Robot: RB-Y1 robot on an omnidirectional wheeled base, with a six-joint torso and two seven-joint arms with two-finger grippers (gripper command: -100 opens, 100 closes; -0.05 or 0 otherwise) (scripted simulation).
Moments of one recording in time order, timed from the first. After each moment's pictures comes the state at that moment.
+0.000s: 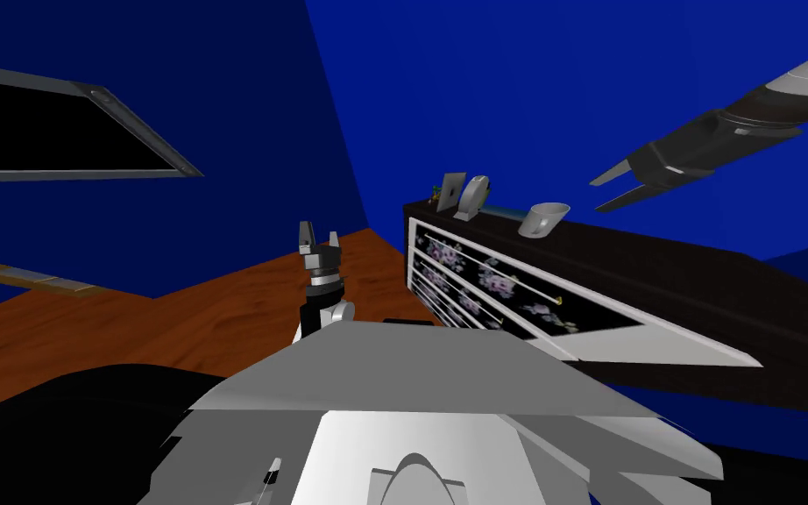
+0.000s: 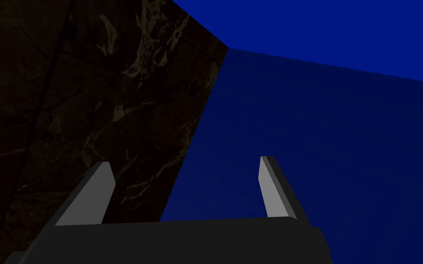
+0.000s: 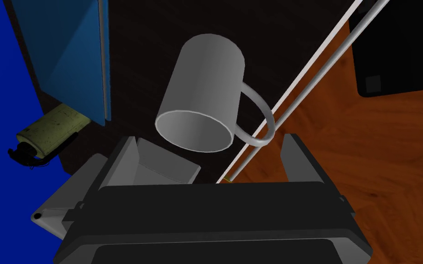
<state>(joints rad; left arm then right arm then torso) 0.52 0.01 -0.03 -2.35 0.09 -0.50 -0.09 0.24 -2.40 -0.22 -1.11 0.71 -1.39 -0.20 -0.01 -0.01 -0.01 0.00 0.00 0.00</state>
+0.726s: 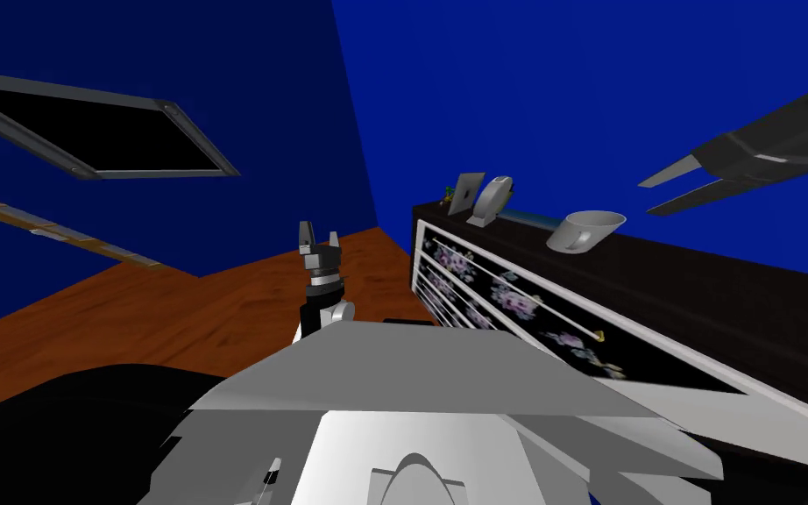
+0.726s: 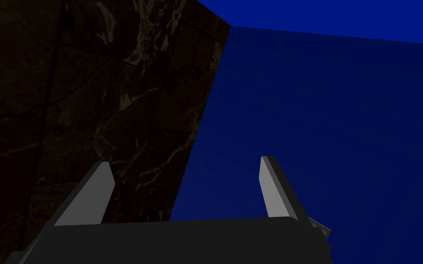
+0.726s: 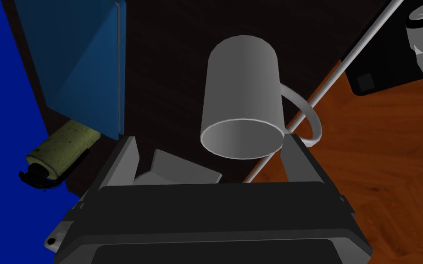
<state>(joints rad) 0.52 0.01 -0.03 -2.35 0.09 -0.50 -0.09 0.15 -2.45 0.00 -1.03 0.65 -1.49 -0.20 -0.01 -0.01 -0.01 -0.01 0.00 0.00</state>
